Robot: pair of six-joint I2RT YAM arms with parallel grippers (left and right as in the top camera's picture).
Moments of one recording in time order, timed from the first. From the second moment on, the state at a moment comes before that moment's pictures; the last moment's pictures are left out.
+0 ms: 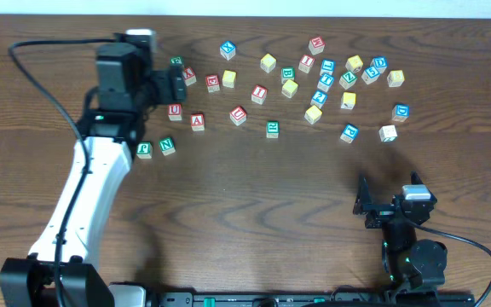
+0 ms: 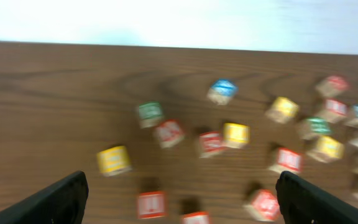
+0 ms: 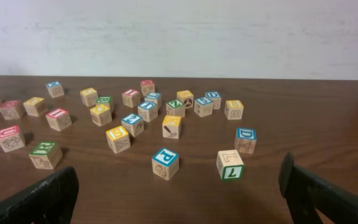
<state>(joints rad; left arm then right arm) -0.11 1.50 1.17 -0.27 0.07 -0.12 0.08 0.02 0.01 -0.07 0.04 0.03</state>
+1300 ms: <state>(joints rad) -0.38 2.30 1.91 -0.44 0.15 -0.61 0.08 0.02 0.01 -0.07 0.04 0.03</state>
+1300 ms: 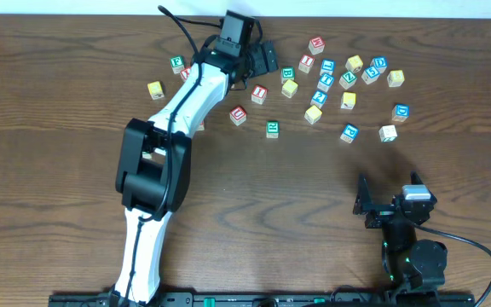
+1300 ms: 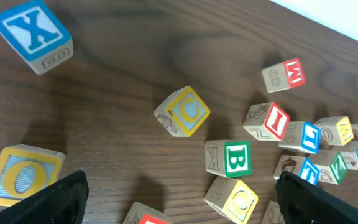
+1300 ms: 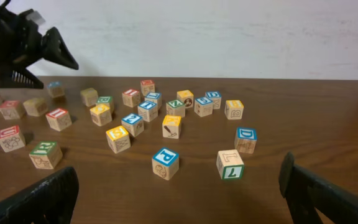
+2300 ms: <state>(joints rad) -0.44 2.31 1.92 -0.41 -0.06 -0.62 0.08 0.02 0.01 -0.07 0.04 0.03</state>
